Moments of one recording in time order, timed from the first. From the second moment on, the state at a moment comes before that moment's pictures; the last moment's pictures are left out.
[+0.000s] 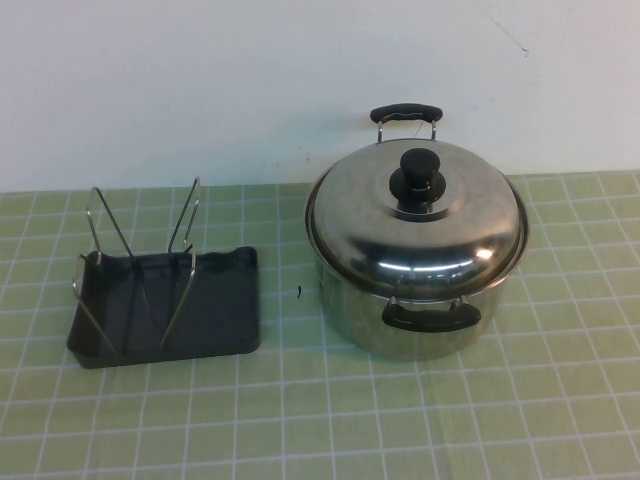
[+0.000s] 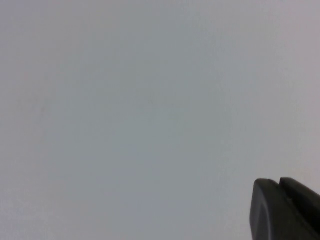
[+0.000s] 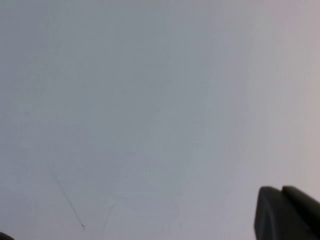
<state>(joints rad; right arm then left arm) -0.01 0.03 -0.20 -0.20 -0.16 -0.10 0.00 -0.01 0.01 -0.14 -0.52 0.02</state>
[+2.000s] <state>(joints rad) 0.35 1.88 -1.05 -0.63 -0.67 0.30 0.00 0.16 -0.12 -0.03 -0.13 -0.18</state>
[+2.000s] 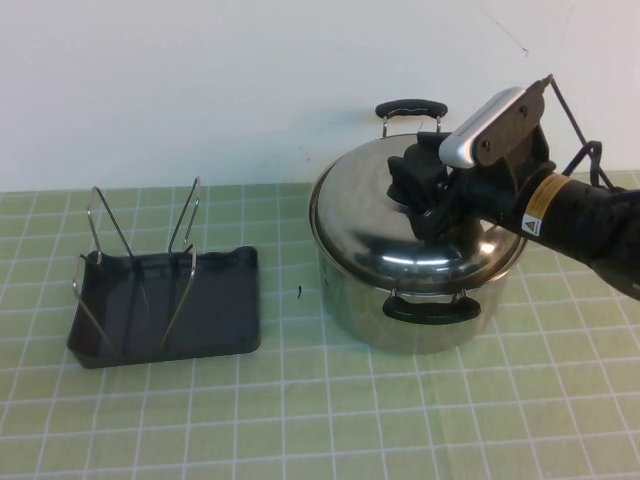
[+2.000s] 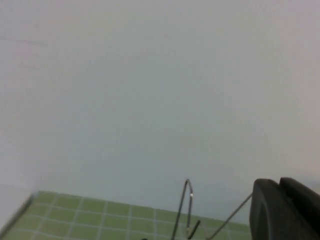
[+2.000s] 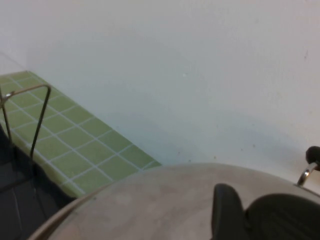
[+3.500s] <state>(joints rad) 0.88 1.63 -1.12 -0.95 -0.88 0.67 0.00 0.16 -0.11 0.96 -0.79 -2.31</state>
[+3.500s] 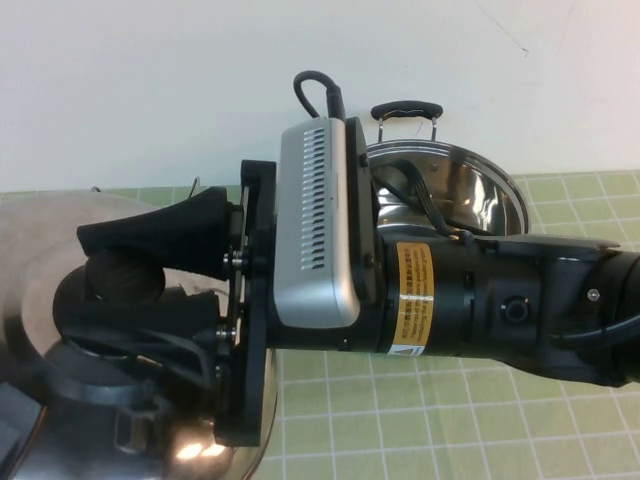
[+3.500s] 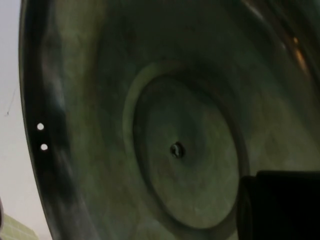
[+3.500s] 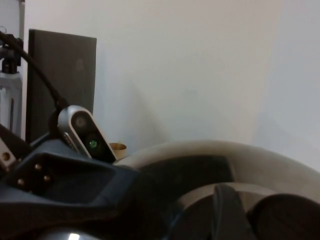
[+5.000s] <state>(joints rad) 0.76 1.06 -1.15 -1.69 -0.81 1.20 0.01 1.20 -0.84 1.79 -0.60 -2.03</state>
